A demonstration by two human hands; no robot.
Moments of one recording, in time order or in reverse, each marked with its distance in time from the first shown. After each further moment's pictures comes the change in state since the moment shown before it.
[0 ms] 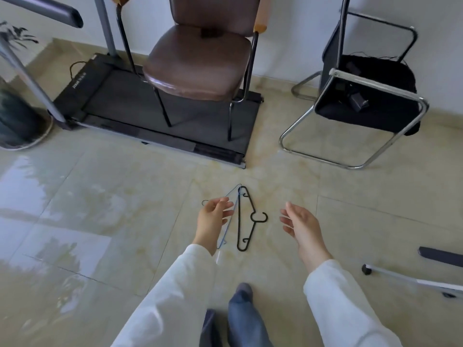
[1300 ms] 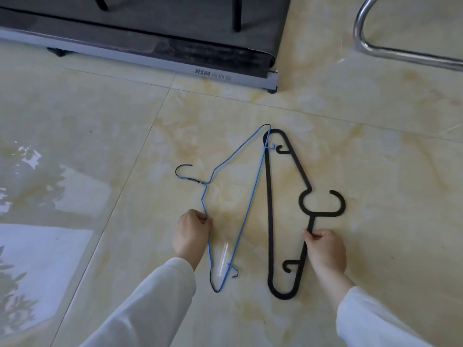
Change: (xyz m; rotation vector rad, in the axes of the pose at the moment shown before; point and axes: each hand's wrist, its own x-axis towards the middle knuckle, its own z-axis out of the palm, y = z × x) left_hand 0.550 -0.472 -0.041 0.866 0.276 -0.042; right_hand 0.495 0.515 0.084 -0.746 0.338 0.037
